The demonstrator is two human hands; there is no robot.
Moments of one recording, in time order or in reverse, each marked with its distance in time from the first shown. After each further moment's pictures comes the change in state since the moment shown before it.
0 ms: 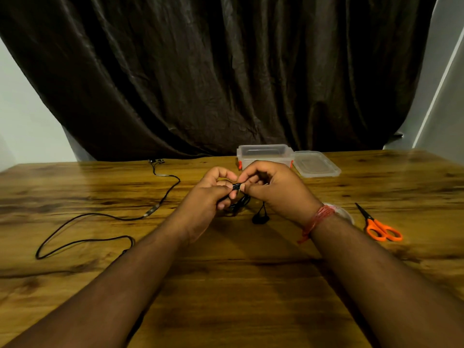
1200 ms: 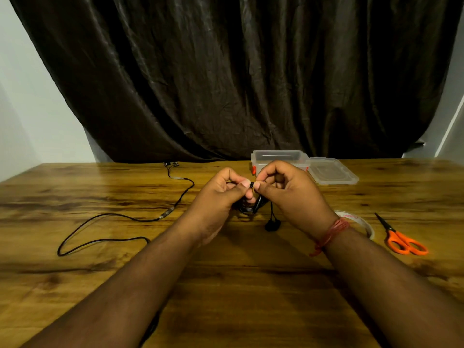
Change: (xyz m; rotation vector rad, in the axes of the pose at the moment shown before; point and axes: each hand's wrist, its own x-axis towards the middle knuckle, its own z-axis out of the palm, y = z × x) left_hand -0.006 0.010 0.000 -0.078 0.030 0.065; right_hand -0.002 -0.003 0.009 0.029 0.114 -0.079
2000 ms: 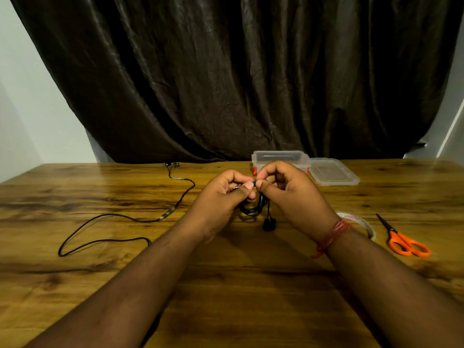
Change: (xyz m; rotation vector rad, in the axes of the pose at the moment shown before) left_hand 0.001 -0.001 -0.002 0.145 -0.012 0.034; right_hand 0.000 0.001 0.001 -0.015 -0.018 -0.032
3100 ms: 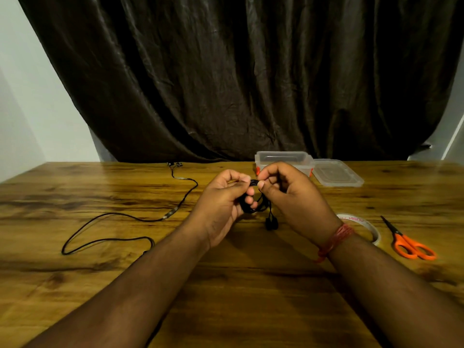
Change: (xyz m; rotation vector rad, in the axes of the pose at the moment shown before) left_hand 0.001 0.004 0.006 -0.397 0.108 -0.139; right_hand -0.003 -0.006 0.006 -0.023 0.021 0.026
